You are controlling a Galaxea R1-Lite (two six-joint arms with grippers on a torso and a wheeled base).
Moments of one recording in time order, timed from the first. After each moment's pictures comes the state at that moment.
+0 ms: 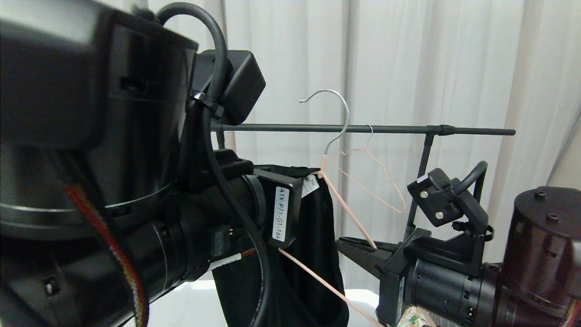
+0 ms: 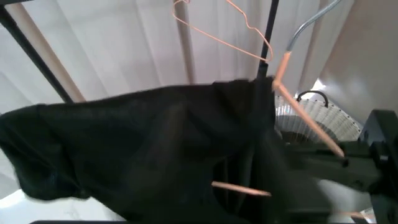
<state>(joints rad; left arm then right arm) -1.05 1.48 -1.19 0.12 0.57 -0.19 1.08 1.51 -0.65 -0.65 -0.12 0.33</state>
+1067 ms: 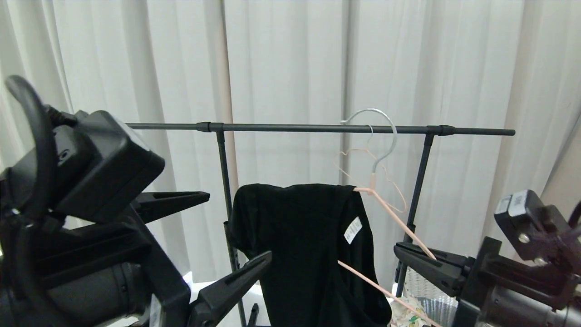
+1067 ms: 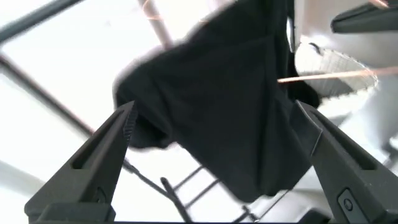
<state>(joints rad) -0.98 1.18 -0.85 0.03 0.30 0.14 1.01 1.31 -0.38 -0.79 -0.13 0.11</state>
